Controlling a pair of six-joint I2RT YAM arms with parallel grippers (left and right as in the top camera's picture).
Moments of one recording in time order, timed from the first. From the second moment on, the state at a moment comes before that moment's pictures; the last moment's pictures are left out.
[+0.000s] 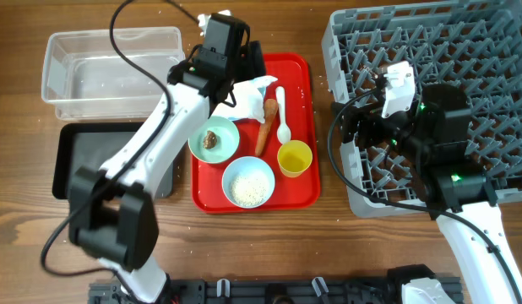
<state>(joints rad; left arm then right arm) -0.40 1.84 1.50 -0.48 -0.14 -0.56 0.14 1.08 0.92 -0.39 -0.34 0.03</state>
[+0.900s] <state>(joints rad) -0.31 2.38 2.14 -1.07 -0.05 -0.61 0.14 1.08 0.92 -0.47 -0.35 0.07</state>
